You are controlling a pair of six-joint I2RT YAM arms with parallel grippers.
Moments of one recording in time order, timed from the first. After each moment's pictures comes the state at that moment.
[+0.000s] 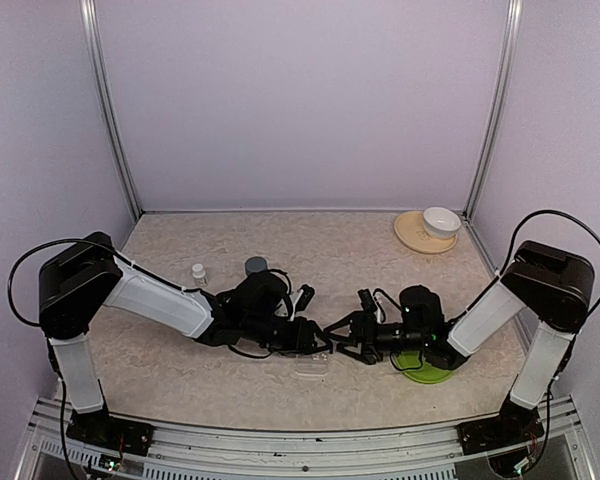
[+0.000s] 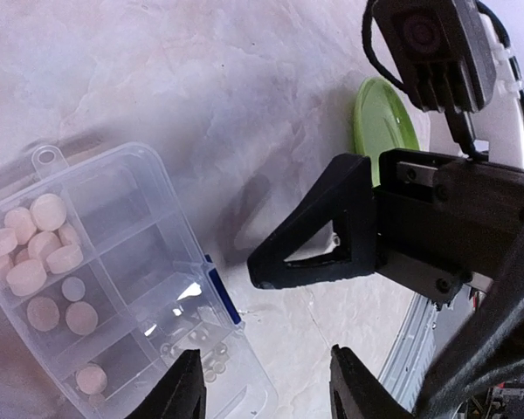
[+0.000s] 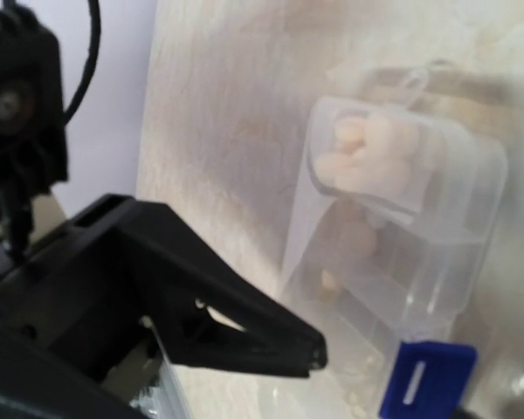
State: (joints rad) left arm -0.98 1.90 0.95 0.29 0.34 -0.77; right arm 0.79 1.79 0.45 0.98 -0.52 1.13
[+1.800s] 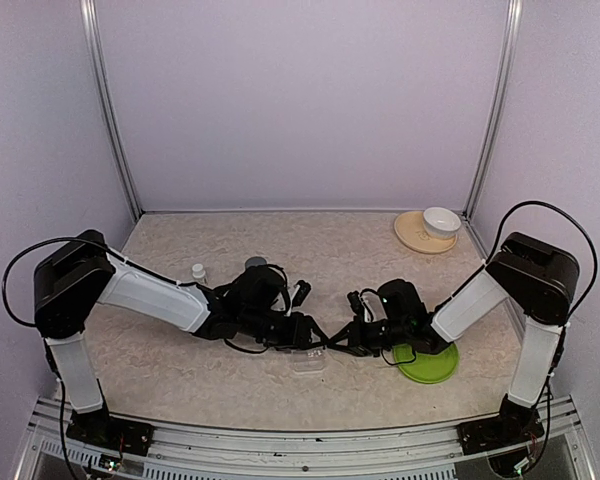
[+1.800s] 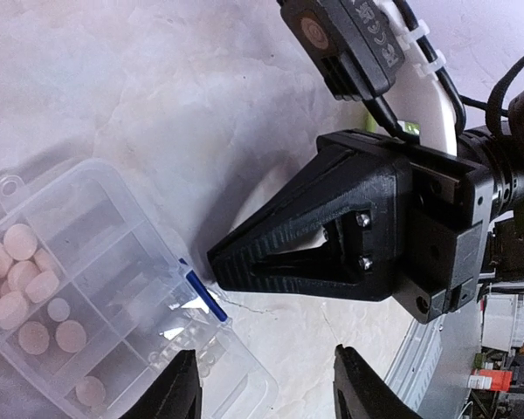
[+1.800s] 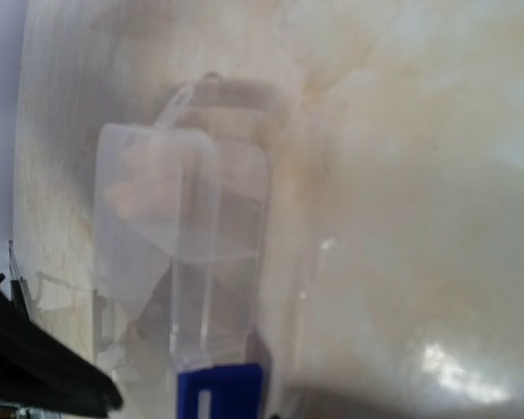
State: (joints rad) left arm -0.96 1.88 0.96 0.23 0.34 -0.75; right arm 0.76 1.88 0.62 0.64 -0.50 0.92
